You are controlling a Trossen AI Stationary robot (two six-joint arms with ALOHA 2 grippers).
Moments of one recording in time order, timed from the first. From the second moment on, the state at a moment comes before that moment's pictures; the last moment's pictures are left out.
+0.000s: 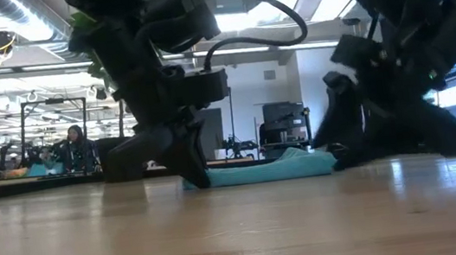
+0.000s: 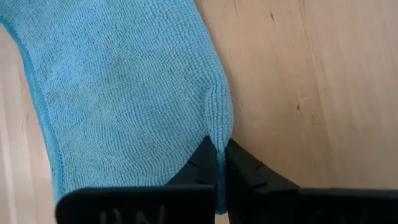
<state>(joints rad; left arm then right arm) -0.18 1.94 1.07 -0.36 -0.38 0.12 0.29 1.63 0.48 0.41 0.45 -0.24</state>
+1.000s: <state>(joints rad) -0.25 1.54 1.08 -0.64 -0.23 -0.05 0.43 1.70 0.69 0.49 0.64 -0.19</state>
